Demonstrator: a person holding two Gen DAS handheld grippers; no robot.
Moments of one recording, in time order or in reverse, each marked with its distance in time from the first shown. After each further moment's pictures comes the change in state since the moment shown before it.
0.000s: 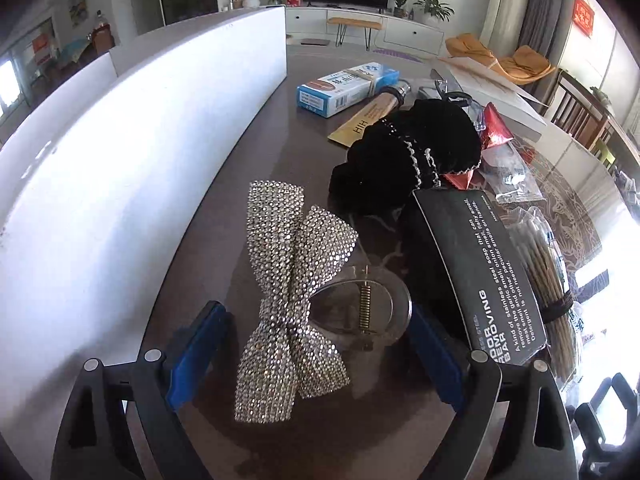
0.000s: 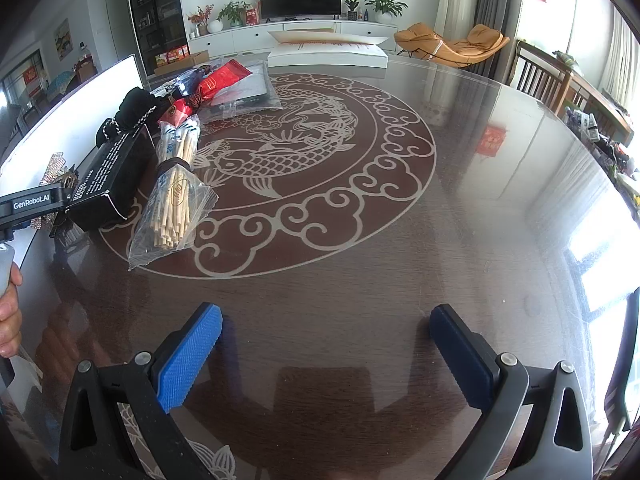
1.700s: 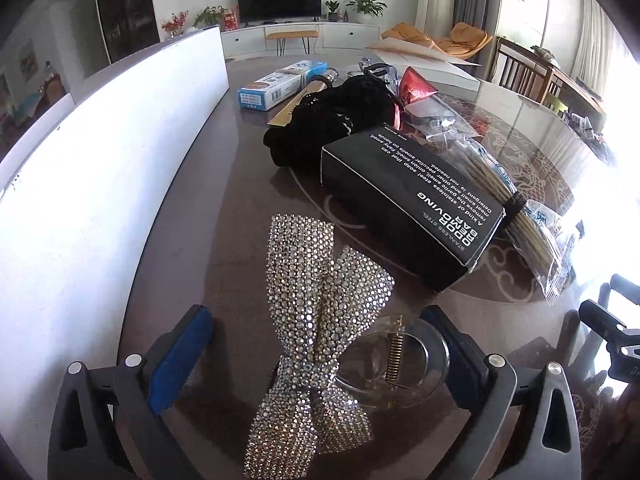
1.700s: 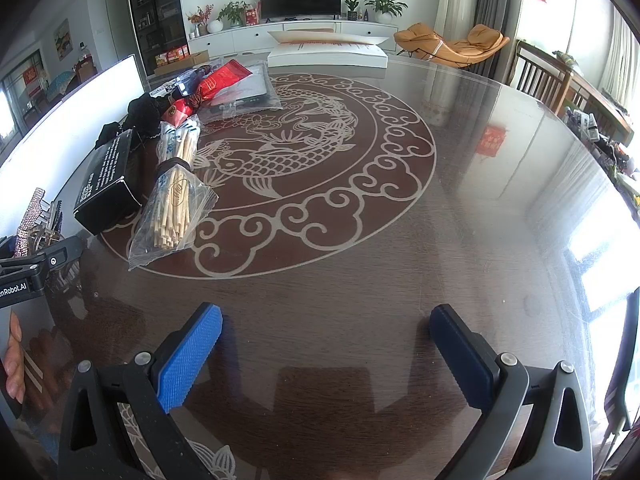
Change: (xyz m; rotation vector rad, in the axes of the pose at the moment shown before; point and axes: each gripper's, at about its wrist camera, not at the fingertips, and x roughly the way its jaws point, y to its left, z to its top) left arm -0.024 -0.010 -0.050 0.184 -0.063 -0.107; right arm 0.000 0.000 0.000 0.003 0.002 0.001
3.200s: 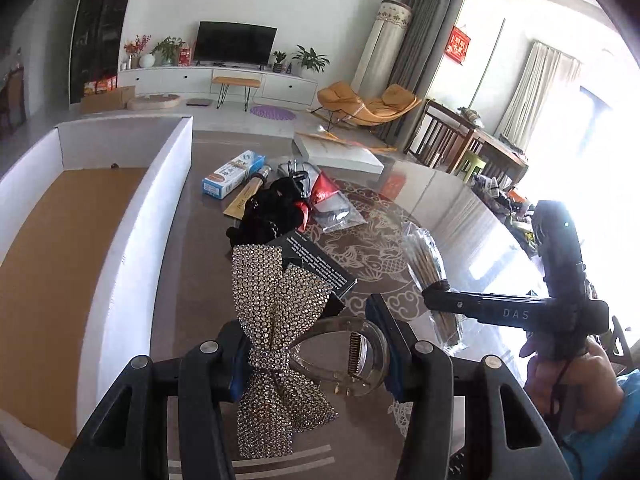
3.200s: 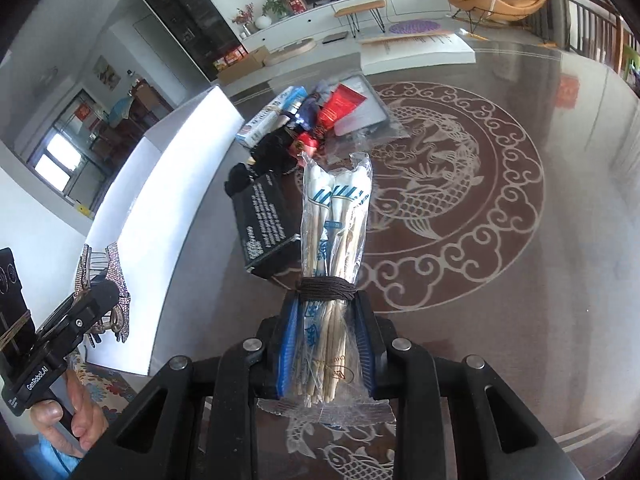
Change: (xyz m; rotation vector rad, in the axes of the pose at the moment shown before) left arm -0.152 0.039 0.013 -0.048 -0.199 -0.346; right arm -0.056 0.054 0.069 0.126 0.098 0.432
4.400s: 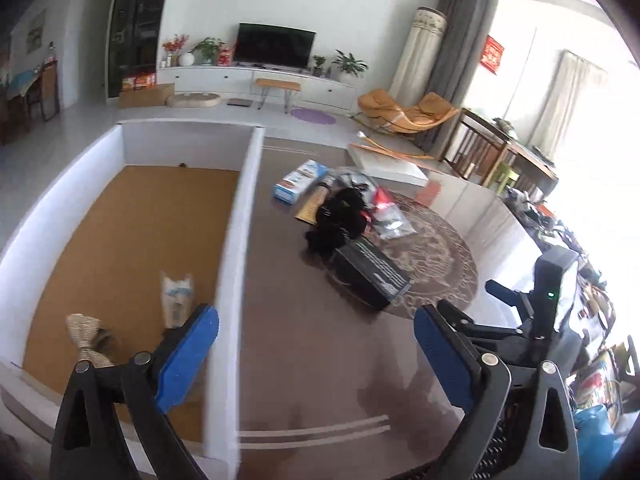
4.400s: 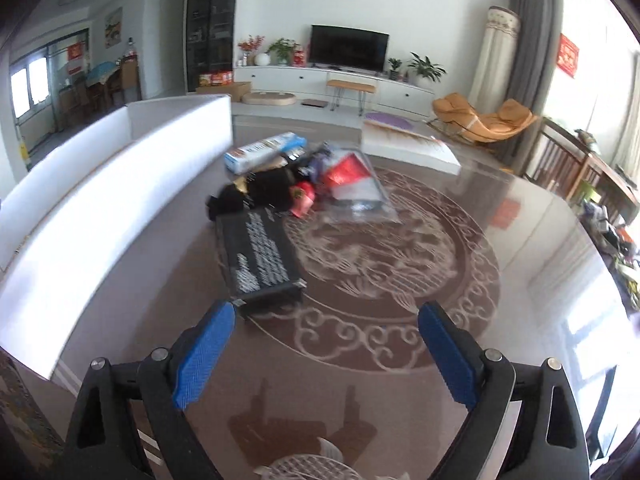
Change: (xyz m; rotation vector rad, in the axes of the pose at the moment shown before) left arm -0.030 0.031 -0.009 -0.032 0.033 0.088; right arm 0.041 0.041 -0.028 -0.252 -0.243 -0.426
